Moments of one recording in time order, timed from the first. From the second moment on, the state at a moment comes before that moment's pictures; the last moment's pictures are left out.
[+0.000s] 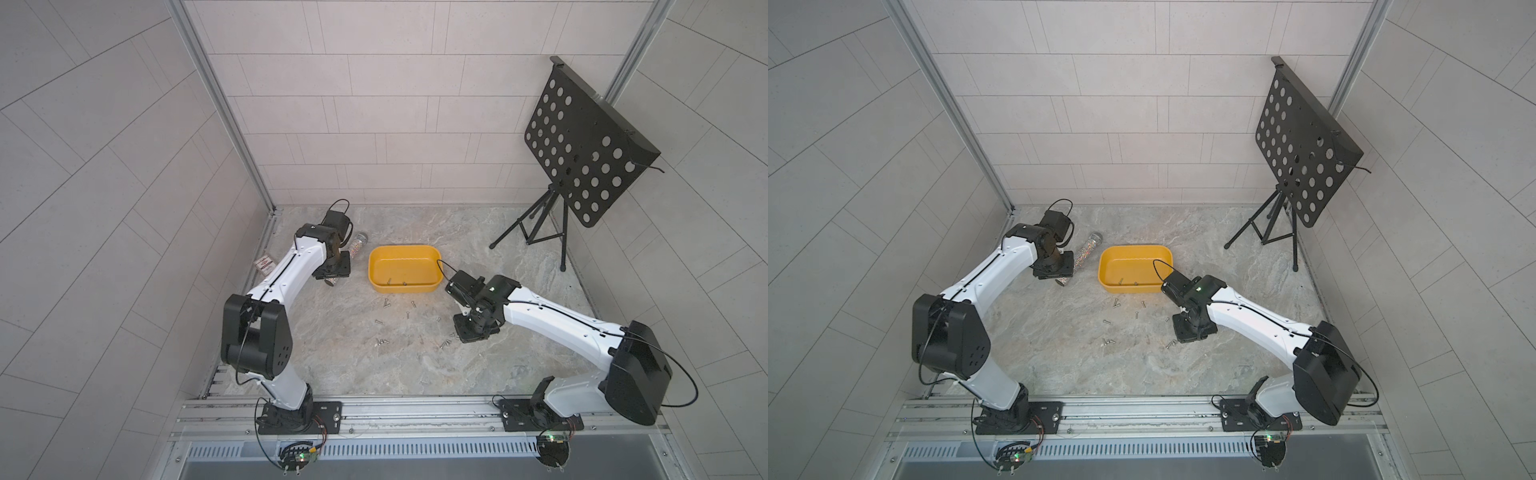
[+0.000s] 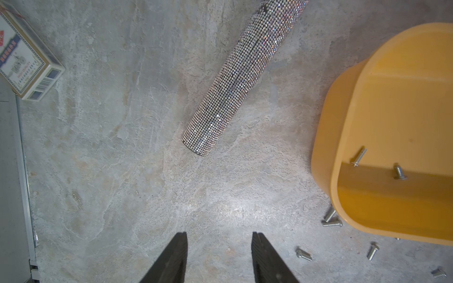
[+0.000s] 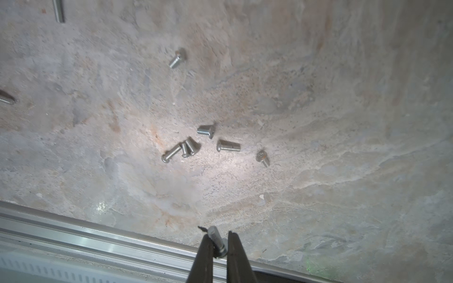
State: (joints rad) left arm -0.22 1.66 1.40 -1.07 -0.13 -0.35; right arm 0.73 1.42 1.06 -1.11 -0.02 0.55
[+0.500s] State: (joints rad) left arm -0.20 1.66 1.40 -1.07 -0.12 -0.35; right arm 0.69 1.77 1.52 -1.11 0.01 0.44
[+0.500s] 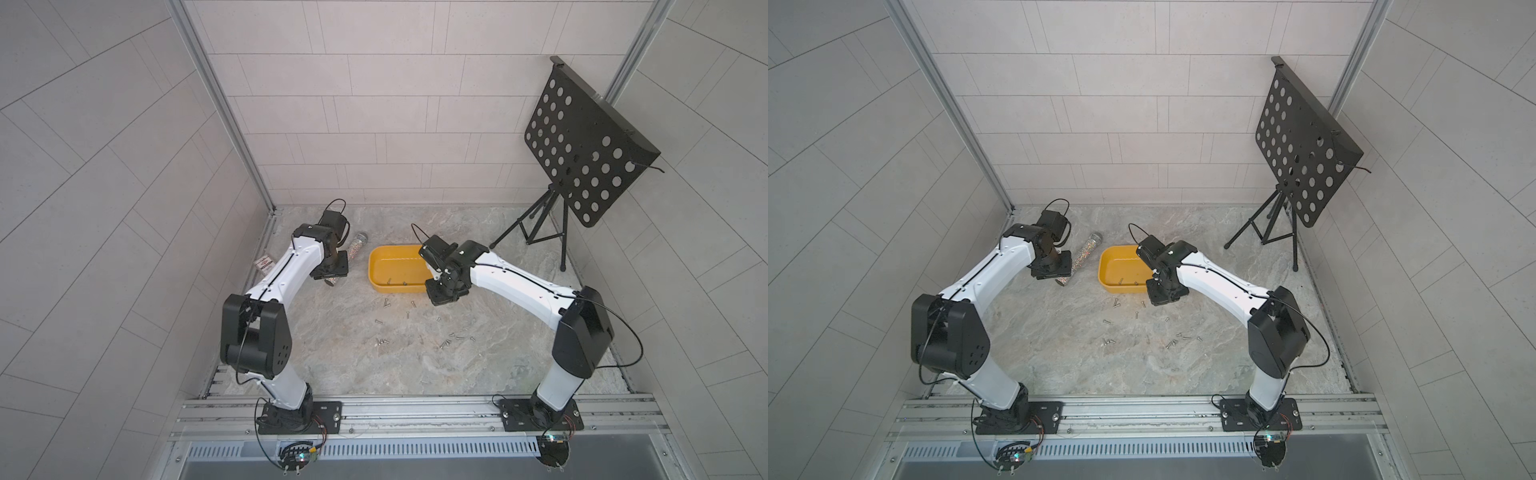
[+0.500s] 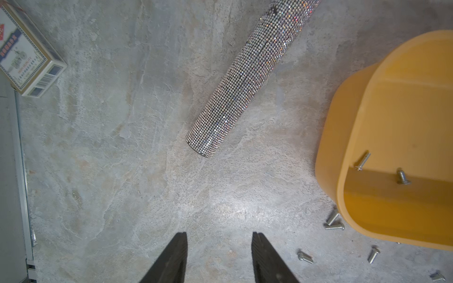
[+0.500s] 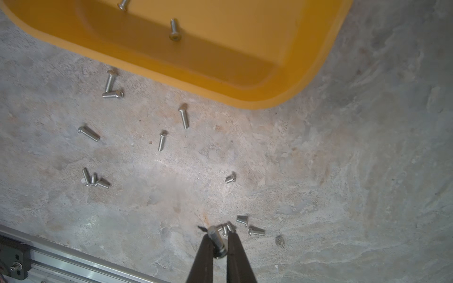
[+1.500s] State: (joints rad) left arm -0.17 1.66 1.38 -1.05 -0.08 -0.35; right arm 0.64 2.36 2.23 -1.26 -0.01 0.39
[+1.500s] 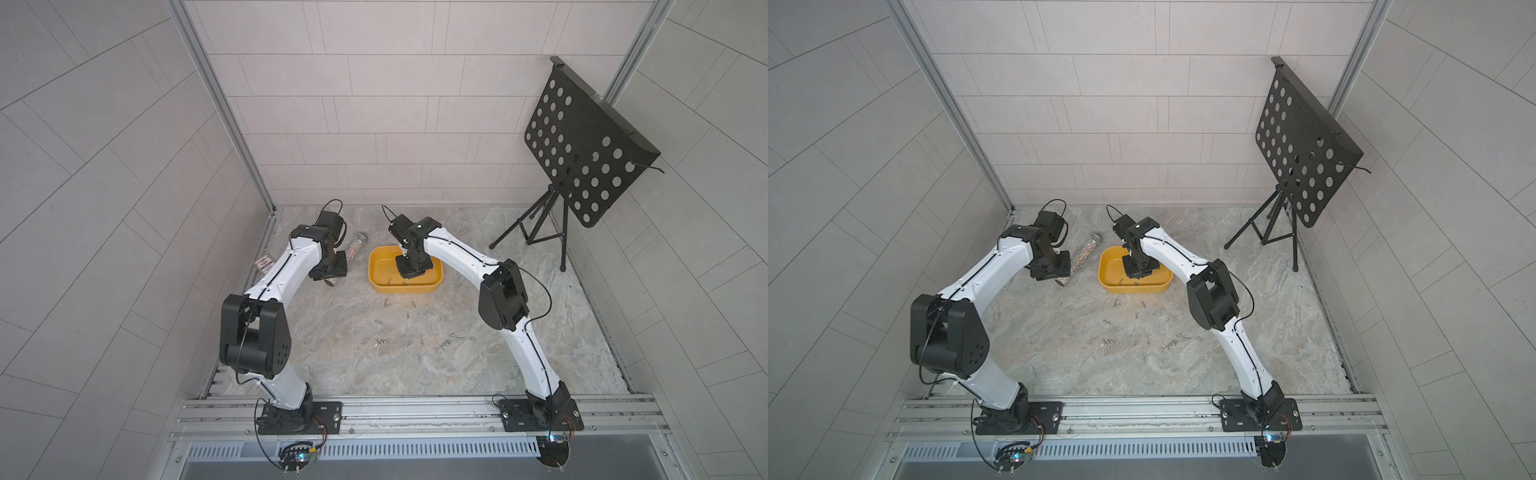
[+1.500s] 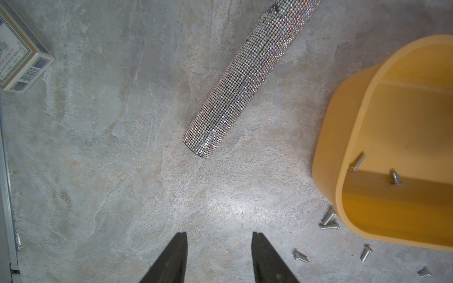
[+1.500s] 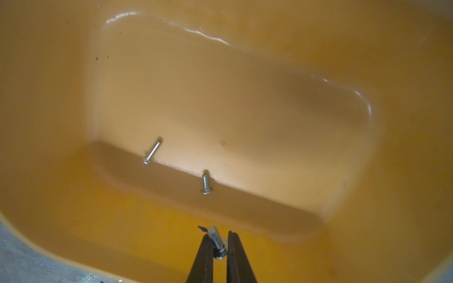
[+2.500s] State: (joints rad) left arm -0.17 1.66 1.38 -1.05 -0.06 -0.35; right arm 0.62 2.41 2.31 -1.28 -0.02 0.36
